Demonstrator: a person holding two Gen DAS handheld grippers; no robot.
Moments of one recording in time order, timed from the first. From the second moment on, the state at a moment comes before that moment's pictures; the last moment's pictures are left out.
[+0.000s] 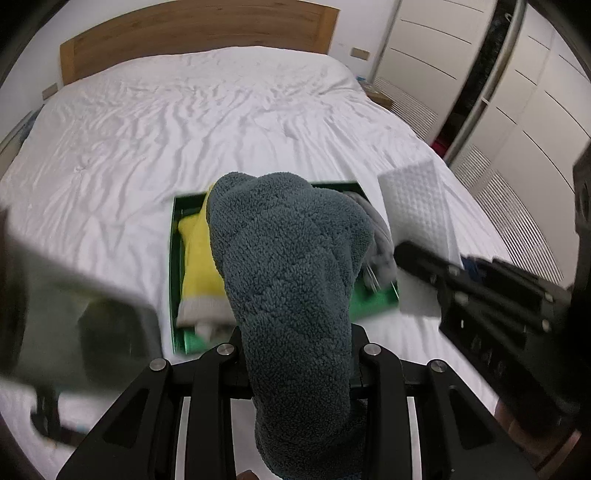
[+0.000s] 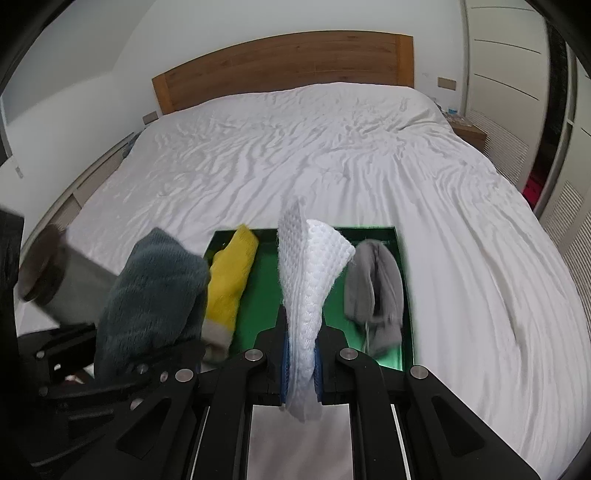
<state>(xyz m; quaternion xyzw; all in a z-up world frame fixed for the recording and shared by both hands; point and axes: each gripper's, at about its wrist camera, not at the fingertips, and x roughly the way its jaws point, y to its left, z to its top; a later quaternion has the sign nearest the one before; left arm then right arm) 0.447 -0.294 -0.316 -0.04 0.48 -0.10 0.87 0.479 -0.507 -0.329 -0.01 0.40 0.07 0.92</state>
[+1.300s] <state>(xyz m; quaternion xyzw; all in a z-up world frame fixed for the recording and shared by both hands) 0.581 -0.300 -0.425 0.04 0.49 0.01 0.87 0.703 -0.496 -0.468 -0.07 0.47 0.04 0.88</state>
